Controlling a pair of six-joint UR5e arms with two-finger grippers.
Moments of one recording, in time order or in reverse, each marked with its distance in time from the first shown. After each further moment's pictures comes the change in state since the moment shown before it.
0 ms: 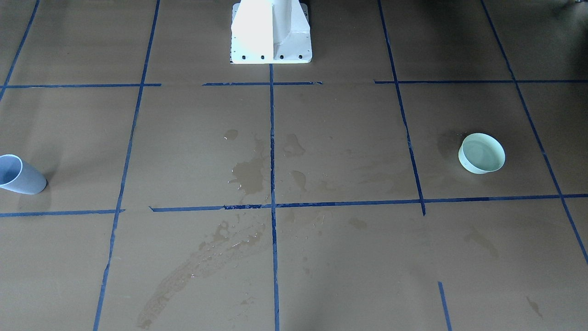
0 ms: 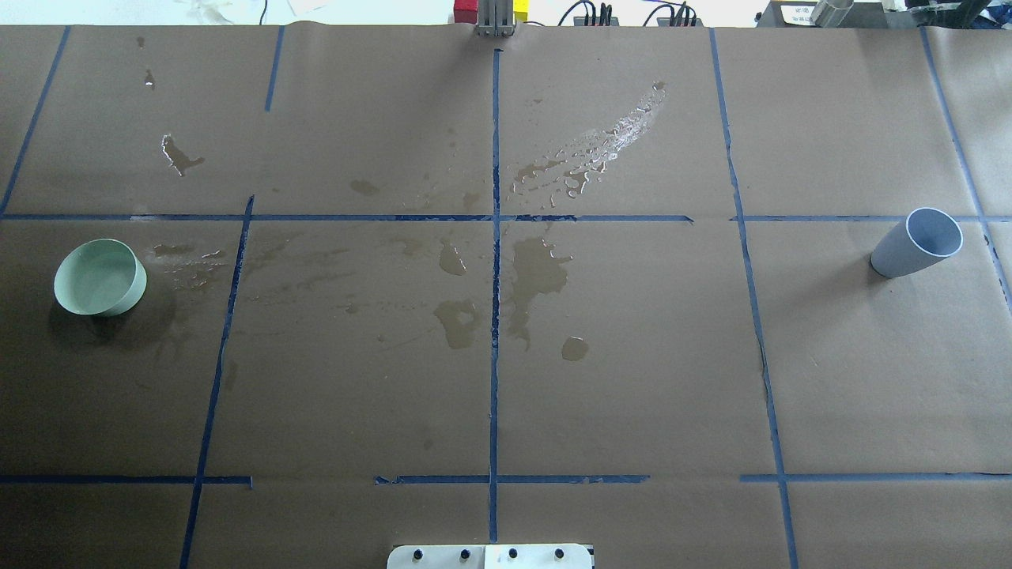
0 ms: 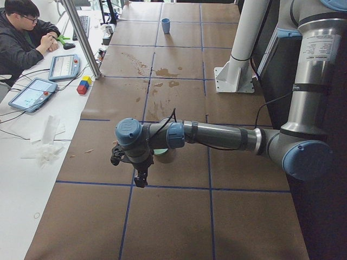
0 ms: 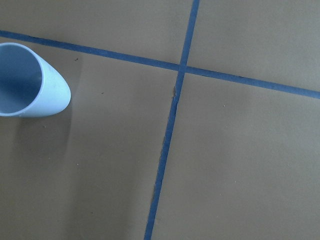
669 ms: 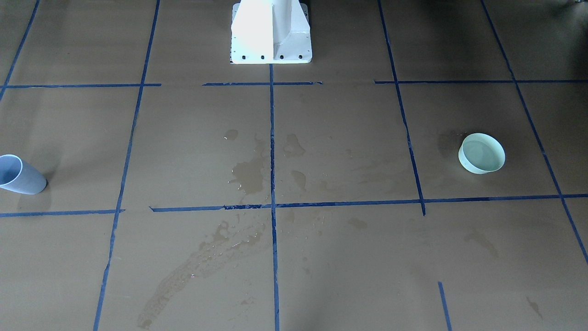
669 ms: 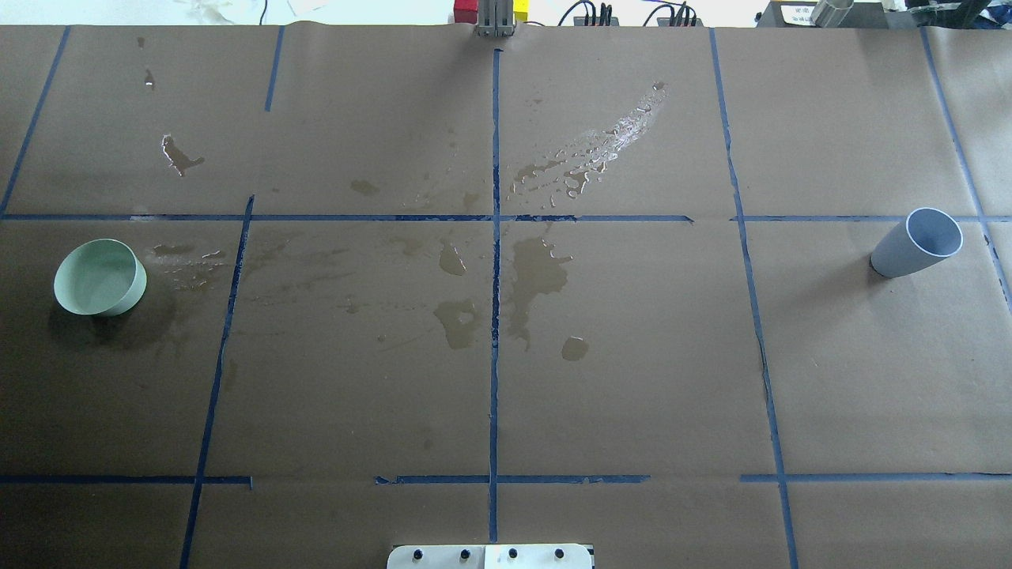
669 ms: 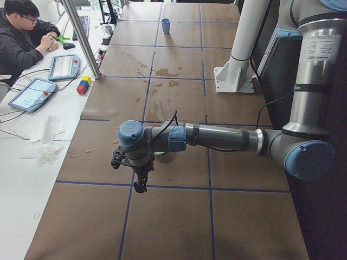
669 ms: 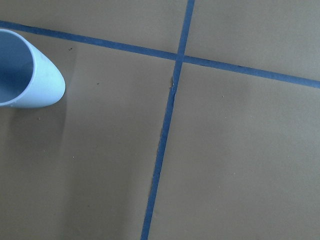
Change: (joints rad) left arm 0.006 0.009 -0.003 -0.037 0.084 0.001; right arm -0.007 -0.009 -0.001 0.001 -0.005 0.003
